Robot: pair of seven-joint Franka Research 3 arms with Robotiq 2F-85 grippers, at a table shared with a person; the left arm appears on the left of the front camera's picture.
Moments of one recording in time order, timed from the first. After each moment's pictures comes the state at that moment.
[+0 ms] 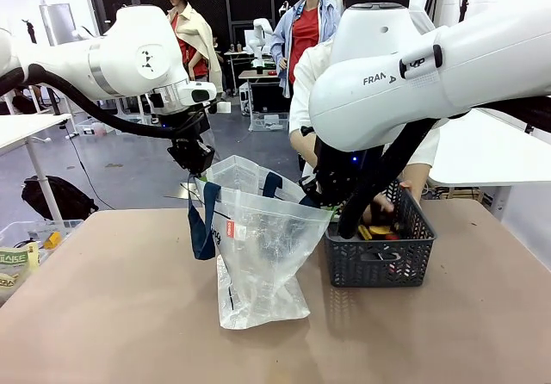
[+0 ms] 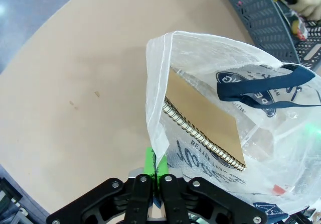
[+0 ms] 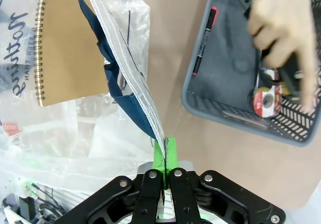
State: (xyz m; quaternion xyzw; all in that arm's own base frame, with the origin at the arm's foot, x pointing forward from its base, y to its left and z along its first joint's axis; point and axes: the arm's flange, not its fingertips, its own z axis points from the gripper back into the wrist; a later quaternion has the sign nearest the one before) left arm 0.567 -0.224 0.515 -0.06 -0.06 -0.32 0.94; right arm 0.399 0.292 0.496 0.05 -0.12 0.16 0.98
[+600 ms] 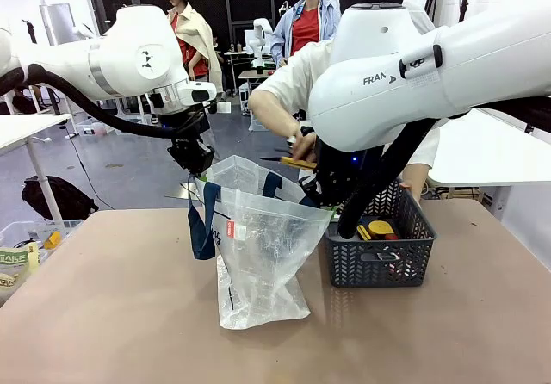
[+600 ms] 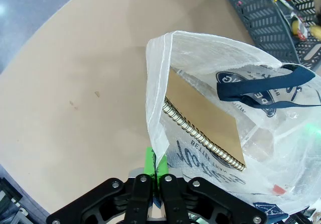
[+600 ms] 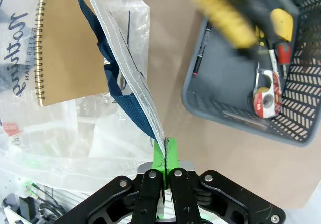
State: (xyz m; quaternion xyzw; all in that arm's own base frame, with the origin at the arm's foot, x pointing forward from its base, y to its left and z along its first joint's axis) left arm 0.567 -0.224 0.515 -0.06 -0.06 -0.32 0.94; right arm 0.399 0.292 0.496 0.05 -0.12 0.16 0.98
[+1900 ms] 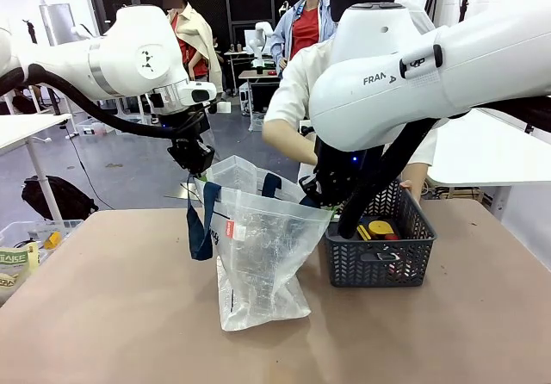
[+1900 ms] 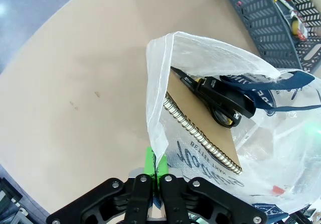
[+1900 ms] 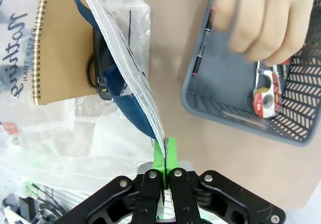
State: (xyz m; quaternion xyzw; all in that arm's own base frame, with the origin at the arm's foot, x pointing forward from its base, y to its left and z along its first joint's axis) left arm 0.567 -0.224 0.515 -0.06 -0.06 -0.32 0.94; right arm 0.399 0.292 0.496 0.05 -0.12 0.16 0.98
